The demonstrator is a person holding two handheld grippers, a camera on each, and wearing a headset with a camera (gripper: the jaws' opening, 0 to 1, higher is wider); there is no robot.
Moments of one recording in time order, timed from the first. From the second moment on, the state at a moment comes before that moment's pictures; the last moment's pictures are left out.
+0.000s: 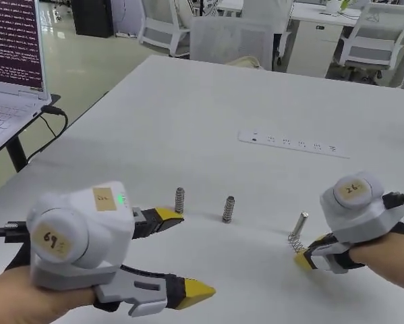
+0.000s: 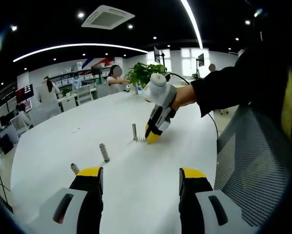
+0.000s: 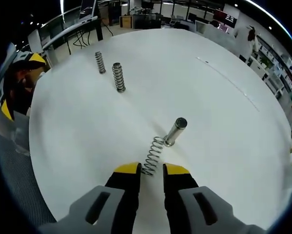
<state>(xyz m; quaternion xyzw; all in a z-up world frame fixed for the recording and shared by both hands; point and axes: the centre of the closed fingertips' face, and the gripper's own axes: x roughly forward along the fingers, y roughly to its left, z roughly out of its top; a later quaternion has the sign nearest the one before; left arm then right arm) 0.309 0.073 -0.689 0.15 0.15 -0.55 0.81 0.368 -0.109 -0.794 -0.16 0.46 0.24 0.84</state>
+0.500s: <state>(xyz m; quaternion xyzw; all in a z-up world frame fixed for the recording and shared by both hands) 0.310 0.075 -0.690 0.15 0.15 -0.54 0.81 0.365 -0.109 -0.794 -0.18 0.46 0.25 0.83</state>
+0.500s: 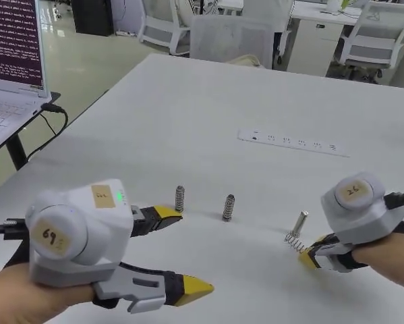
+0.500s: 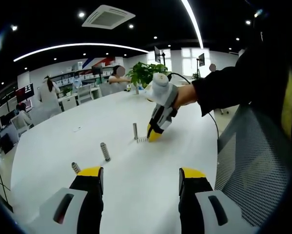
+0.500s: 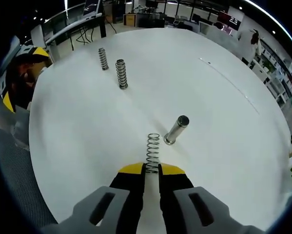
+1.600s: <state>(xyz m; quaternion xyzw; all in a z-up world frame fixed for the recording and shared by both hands) 0.314 0.074 -0.690 0.17 0.14 -0.55 0.80 0.315 -0.001 -0.716 -0.21 0.42 0.44 0.76</state>
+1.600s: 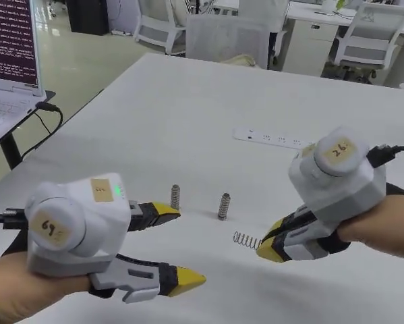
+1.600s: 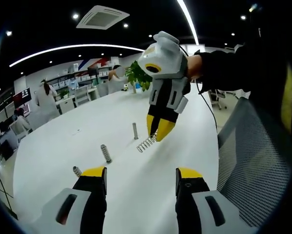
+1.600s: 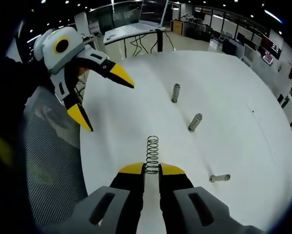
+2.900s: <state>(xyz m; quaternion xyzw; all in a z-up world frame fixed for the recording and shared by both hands) 0.280 0.051 -0.694 0.23 0.12 -0.63 0.73 0.269 0.044 -0.693 -0.24 0.39 0.56 0.69</state>
